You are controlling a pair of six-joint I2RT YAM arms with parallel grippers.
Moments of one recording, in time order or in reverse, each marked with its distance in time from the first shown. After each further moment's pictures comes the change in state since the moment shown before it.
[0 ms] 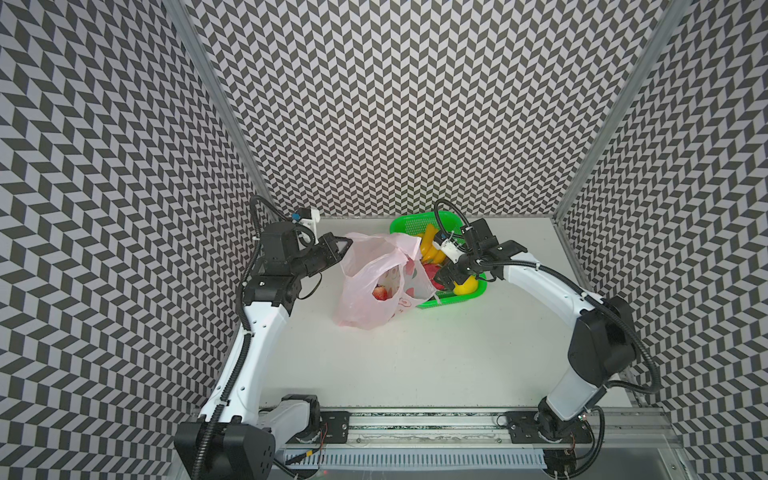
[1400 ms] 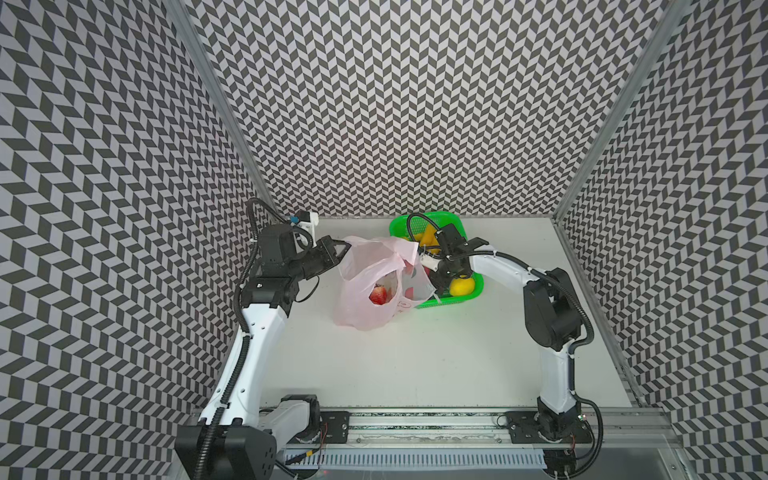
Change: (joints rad) left arm 0.023 -0.009 -0.012 -0.029 0.033 0.022; right arm 0.048 0.323 0.183 -0.012 -0.020 -0.254
